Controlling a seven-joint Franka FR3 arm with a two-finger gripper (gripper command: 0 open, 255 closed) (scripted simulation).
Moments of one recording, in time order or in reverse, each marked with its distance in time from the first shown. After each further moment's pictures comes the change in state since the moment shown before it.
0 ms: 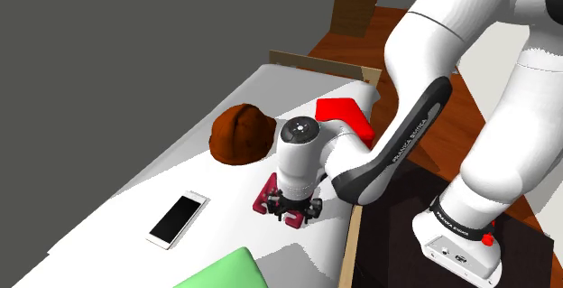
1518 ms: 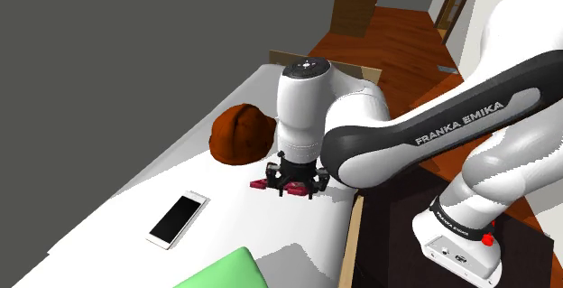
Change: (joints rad) arm 0.030 -0.505 0.015 0.057 0.700 -0.303 -0.526
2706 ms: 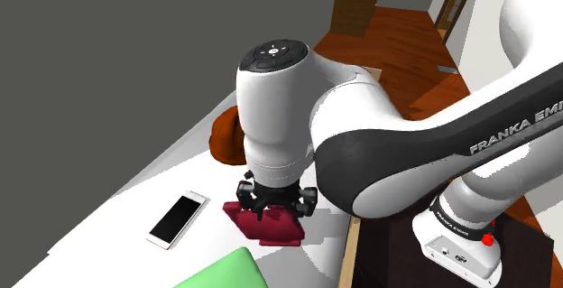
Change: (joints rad) arm -0.042 0.087 0.193 0.245 -0.086 -0.162 0.239
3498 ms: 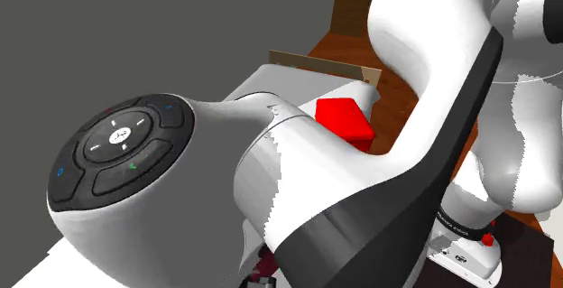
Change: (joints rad) arm 0.488 0.680 -0.094 0.437 -0.649 -0.192 0.652
